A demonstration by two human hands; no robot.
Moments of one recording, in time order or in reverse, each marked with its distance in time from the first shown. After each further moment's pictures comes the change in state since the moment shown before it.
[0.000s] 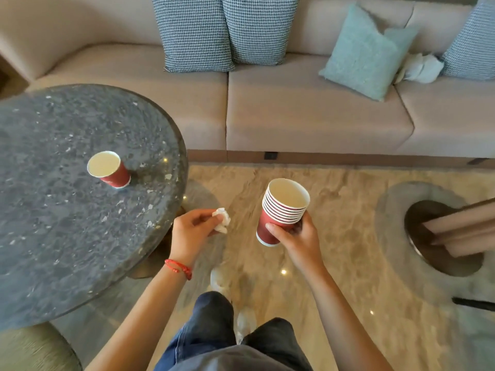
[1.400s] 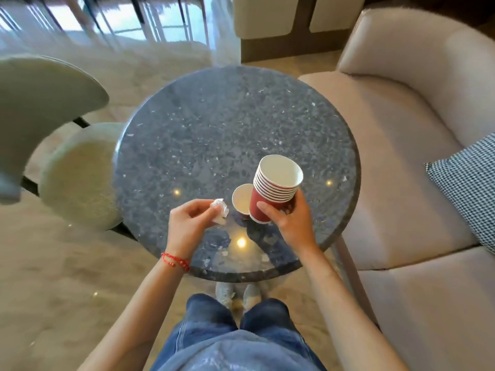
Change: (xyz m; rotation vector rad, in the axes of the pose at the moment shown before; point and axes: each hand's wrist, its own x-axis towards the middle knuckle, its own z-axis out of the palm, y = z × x) left_hand 0.121 0.038 -0.108 -0.391 1.273 -0.133; right_hand 0.251 -0.075 0.350 -0.266 -1.356 -0.147
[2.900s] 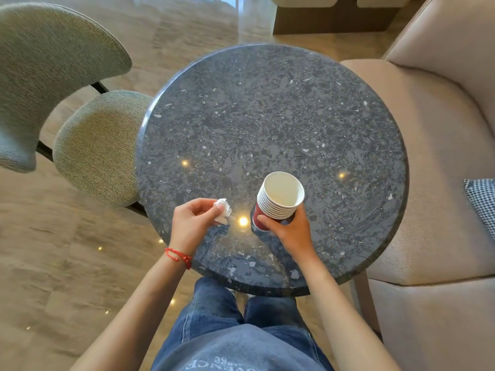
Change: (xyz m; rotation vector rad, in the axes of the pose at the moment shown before) left_hand 0.065 -0.042 -0.057 -0.010 0.067 -0.168; right_hand 0.038 0.053 0.069 -0.178 -0.128 0.146
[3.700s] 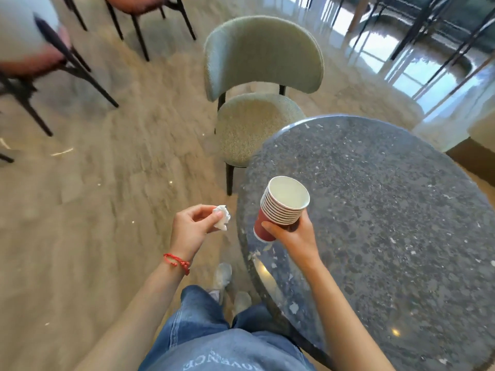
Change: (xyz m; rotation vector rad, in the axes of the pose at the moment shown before) left_hand -0.156 -0.049 -0.013 -0.459 0.810 0.029; right_hand -0.011 -0.050 0.044 -0.153 -0.850 -0.207
